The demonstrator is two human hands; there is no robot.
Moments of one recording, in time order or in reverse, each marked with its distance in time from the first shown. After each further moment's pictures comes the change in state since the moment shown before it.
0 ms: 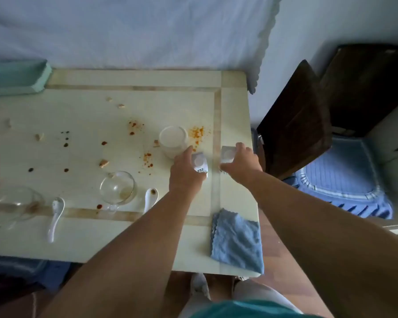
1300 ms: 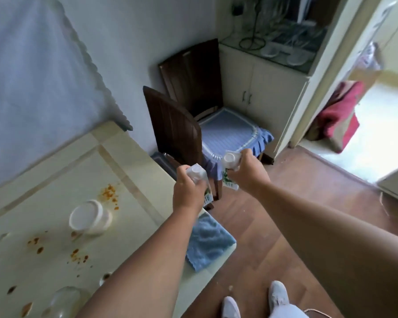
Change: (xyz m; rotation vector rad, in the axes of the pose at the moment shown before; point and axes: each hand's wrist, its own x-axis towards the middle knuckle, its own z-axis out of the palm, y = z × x) left_hand -0.082 0.092 0.092 0.090 -0.379 0.586; right_hand -0.156 0.137 -0.051 0.381 0.606 0.518
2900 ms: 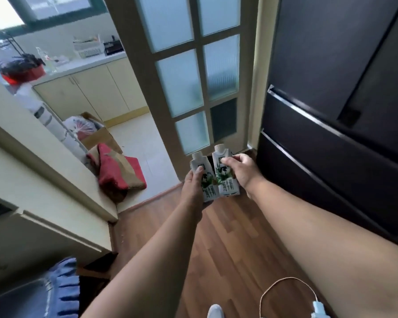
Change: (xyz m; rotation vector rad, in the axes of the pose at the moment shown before) left_hand -0.319 0.420 0.414 -0.360 -1.400 0.028; right_hand -0.220 0.432 -0.407 1.037 1.115 0.591
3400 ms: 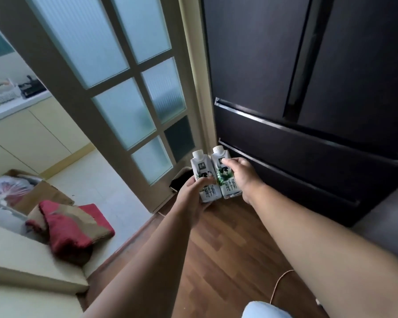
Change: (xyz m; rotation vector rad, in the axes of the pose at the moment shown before) left_hand 0.076 0.041 0.042 0.146 -0.553 -0.047; right_hand 0.045 -0.013 -0.027 0.218 0.357 -0.027
